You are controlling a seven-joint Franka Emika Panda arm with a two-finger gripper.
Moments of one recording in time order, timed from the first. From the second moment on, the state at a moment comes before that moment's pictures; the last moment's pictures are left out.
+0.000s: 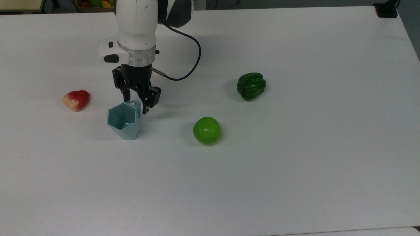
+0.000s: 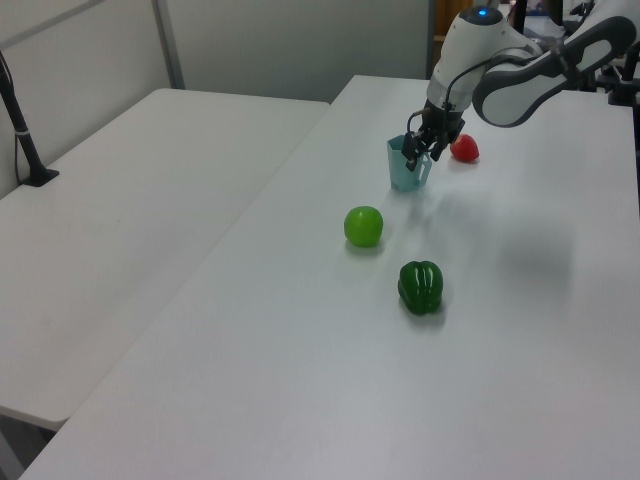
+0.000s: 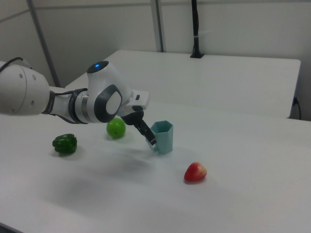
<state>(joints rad) -0.09 0.32 0.02 -1.90 -0.27 2.56 0.63</state>
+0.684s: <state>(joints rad) -0.09 0.34 0.02 -1.90 -0.30 2.56 0.64</state>
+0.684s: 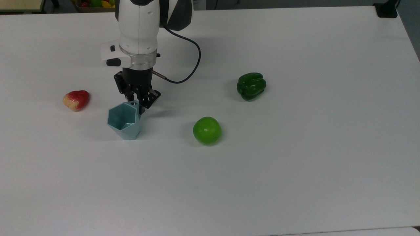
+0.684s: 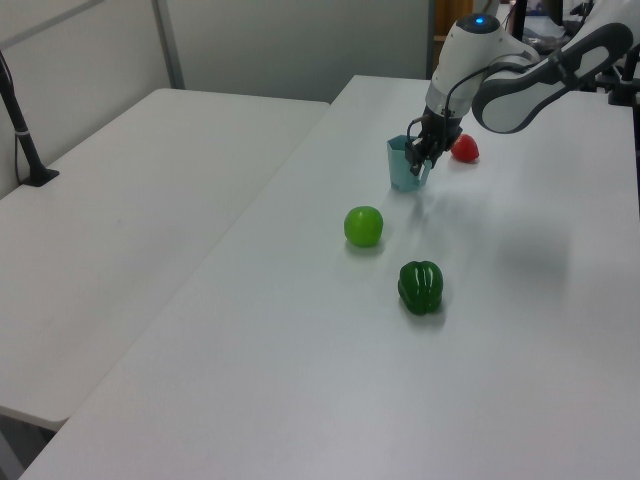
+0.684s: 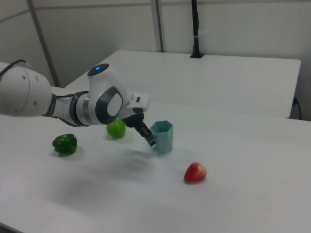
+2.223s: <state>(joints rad) -0.33 0.02 0.01 -1.99 -0.30 2.48 0.62</state>
